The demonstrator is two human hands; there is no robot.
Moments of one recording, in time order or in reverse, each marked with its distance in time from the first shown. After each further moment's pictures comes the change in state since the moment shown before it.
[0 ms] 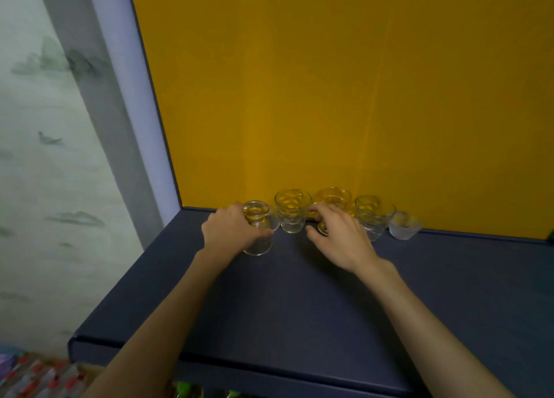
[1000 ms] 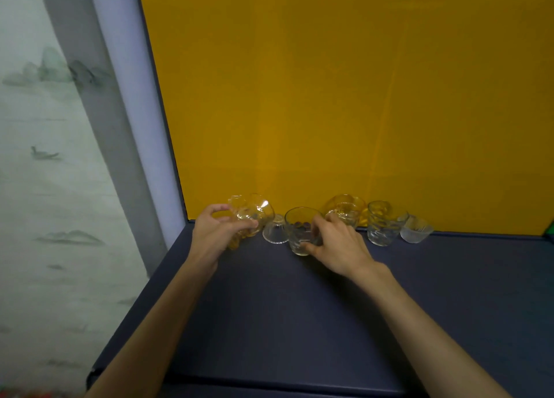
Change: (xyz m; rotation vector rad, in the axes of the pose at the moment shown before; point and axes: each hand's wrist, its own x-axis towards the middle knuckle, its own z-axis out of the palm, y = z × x) left_hand 0.022 -0.059 -0.023 -1.098 -0.129 -0.199; right_hand 0.017 -0.033 0.027 -0.166 -0.085 0.096
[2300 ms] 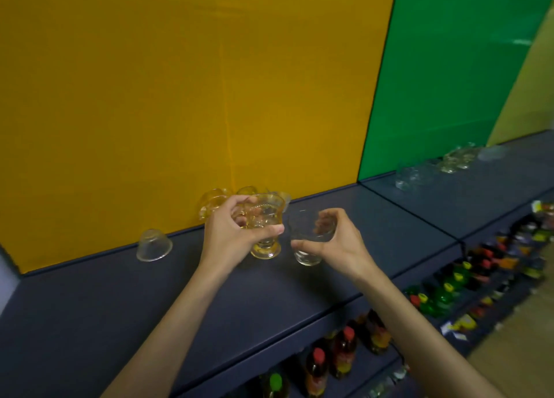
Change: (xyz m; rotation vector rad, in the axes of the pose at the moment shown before) left_hand -0.106 0.032 0.179 0.031 -0.526 0.350; right_hand -0.180 0.089 -0.084 0.594 0.477 0.633
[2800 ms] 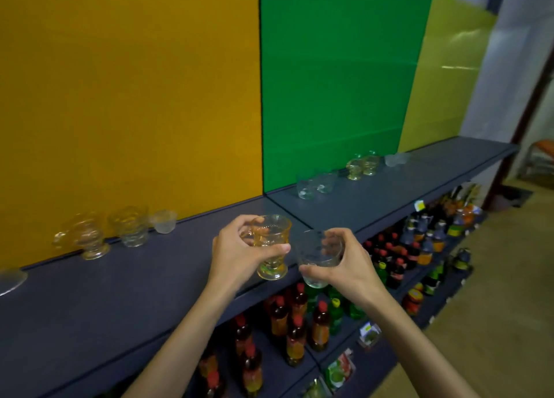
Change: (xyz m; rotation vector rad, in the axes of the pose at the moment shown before) left_hand -0.073 0.072 0.261 0.016 -0.128 0.041; right_hand -0.034 0.126 -0.253 -0.016 0.092 0.032
